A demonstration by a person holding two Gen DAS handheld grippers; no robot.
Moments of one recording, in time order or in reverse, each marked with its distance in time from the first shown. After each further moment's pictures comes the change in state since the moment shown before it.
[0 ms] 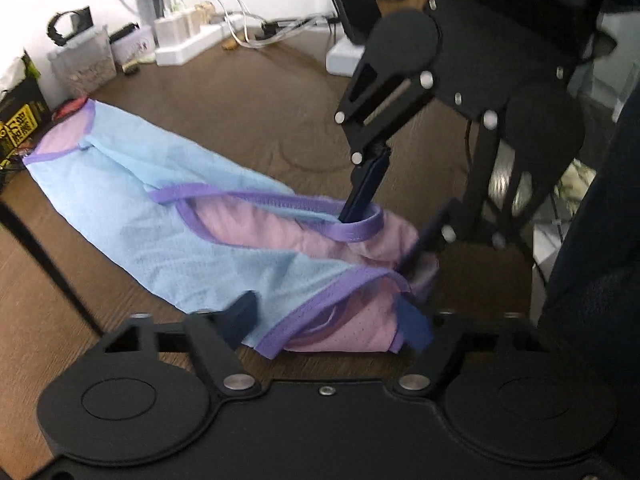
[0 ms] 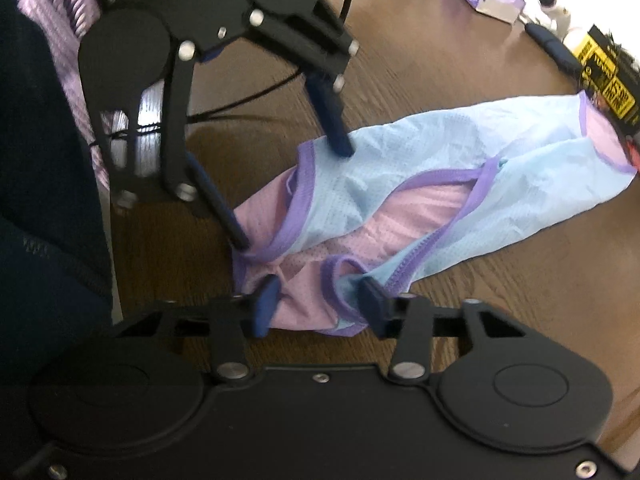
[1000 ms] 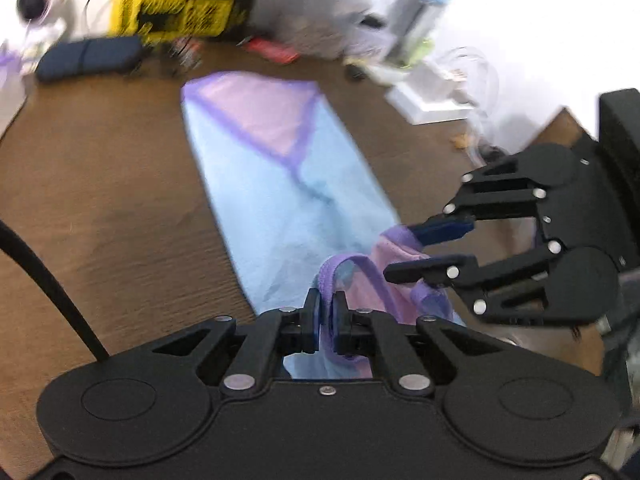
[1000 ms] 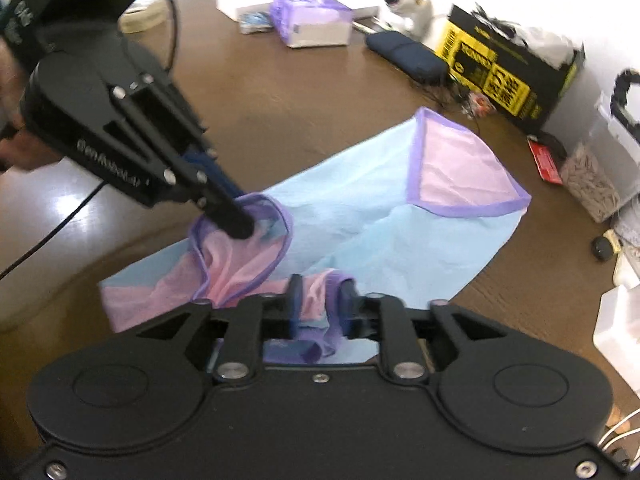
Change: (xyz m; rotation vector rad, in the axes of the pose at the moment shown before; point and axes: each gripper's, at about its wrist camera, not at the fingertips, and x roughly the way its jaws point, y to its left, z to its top) left arm 0.002 0.224 0.054 -0.735 -0.075 0.049; right arm 0.036 -0.195 0.069 0.247 -0.098 -0.176
